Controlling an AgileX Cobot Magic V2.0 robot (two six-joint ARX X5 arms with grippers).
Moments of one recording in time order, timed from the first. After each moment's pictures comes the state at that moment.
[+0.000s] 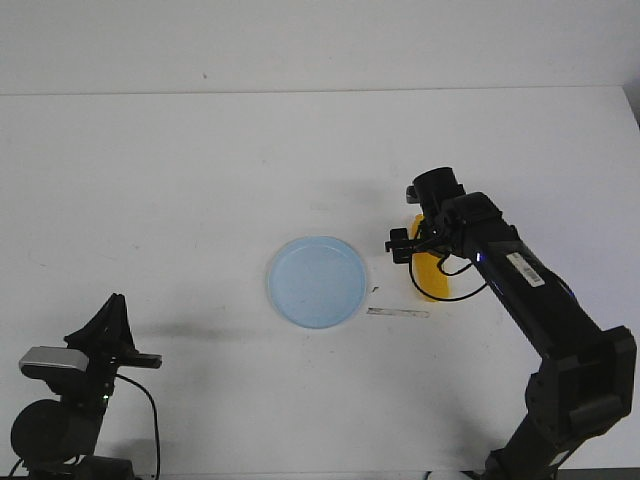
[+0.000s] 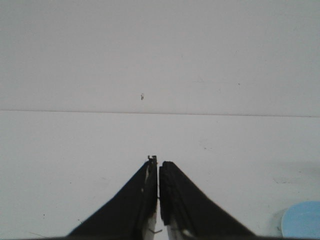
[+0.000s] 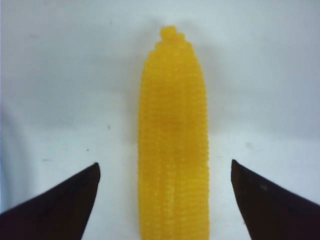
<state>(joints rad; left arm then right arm) -0.13 0.18 0.36 0.00 -0.04 -0.07 0.26 1.76 1.46 -0.96 0.08 0.23</state>
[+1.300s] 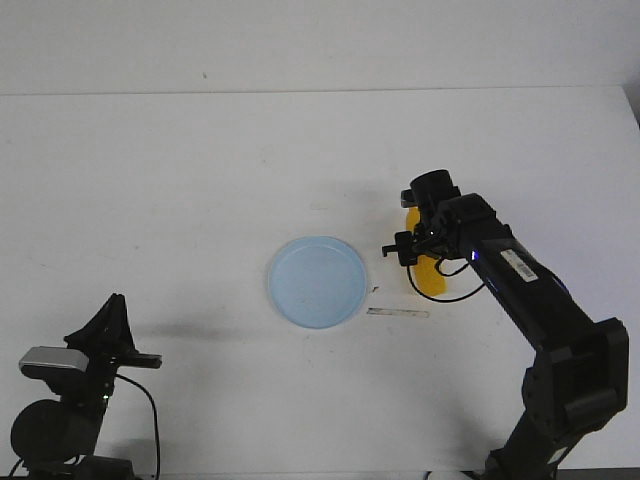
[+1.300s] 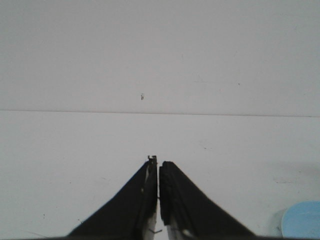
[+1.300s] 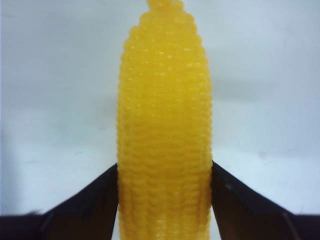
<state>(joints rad) -0.13 0.18 0.36 0.00 -0.04 -0.07 0.28 1.77 1.46 -0.93 0.04 0.16</state>
